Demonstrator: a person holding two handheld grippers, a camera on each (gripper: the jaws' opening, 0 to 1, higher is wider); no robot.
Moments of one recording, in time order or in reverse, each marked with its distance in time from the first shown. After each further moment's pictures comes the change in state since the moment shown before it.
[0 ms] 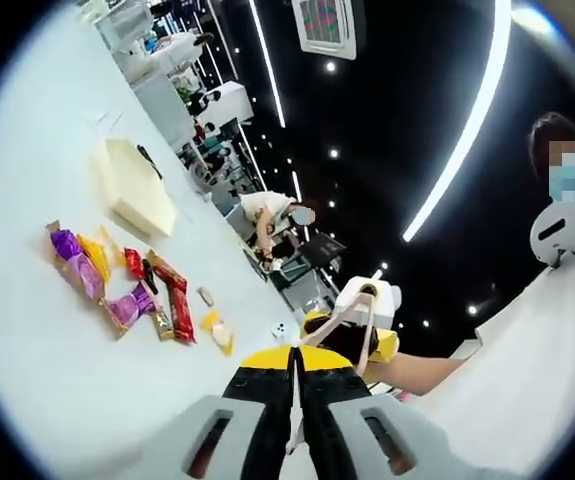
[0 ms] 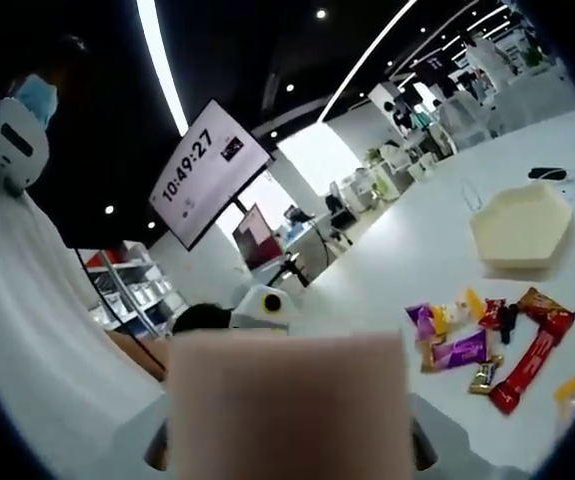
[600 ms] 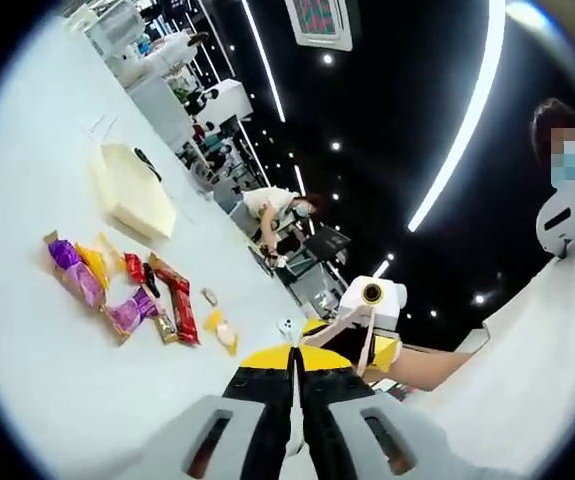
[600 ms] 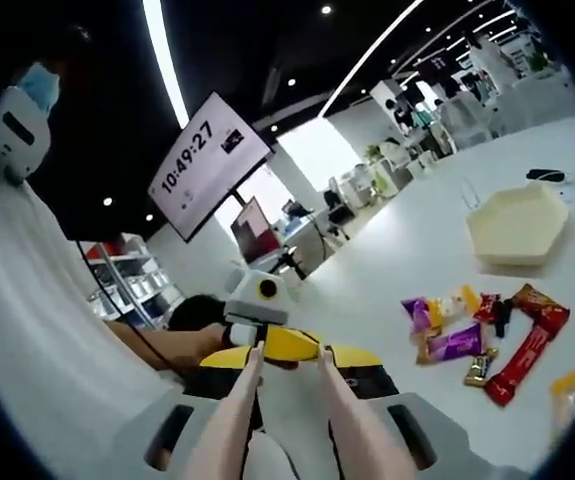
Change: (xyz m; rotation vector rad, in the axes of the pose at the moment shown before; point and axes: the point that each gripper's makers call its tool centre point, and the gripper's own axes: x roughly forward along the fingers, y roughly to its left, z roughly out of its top) left arm 0.003 -0.001 -0.001 0.038 0.019 0.015; right arm -0.006 -0.001 -0.007 0.004 0.015 -0.010
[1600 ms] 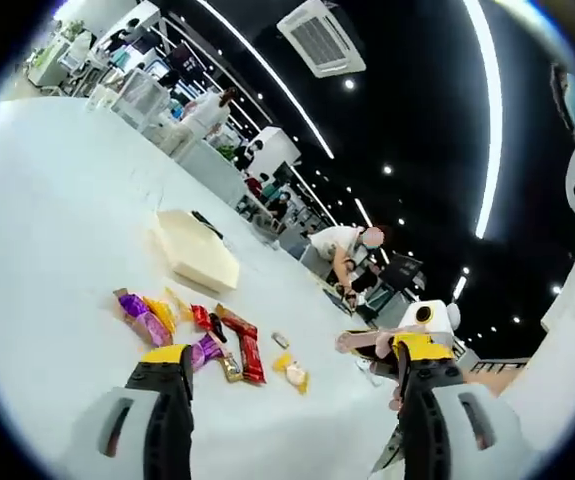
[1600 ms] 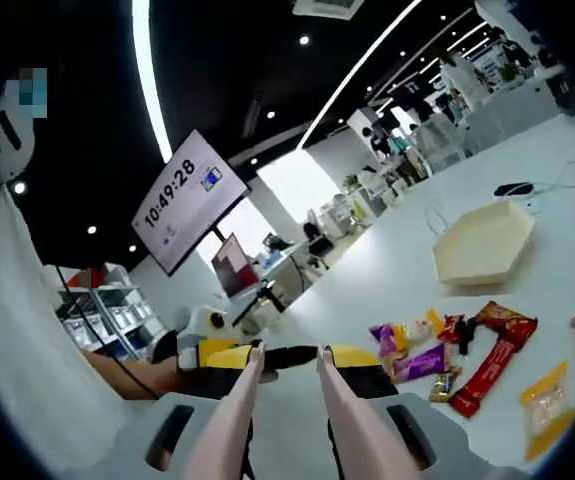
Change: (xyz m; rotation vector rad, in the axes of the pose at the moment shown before) left arm -0.002 0.012 0.034 0.206 -0.264 0.388; right arm -0.033 -0.028 0.028 -0.010 -0.156 -0.089
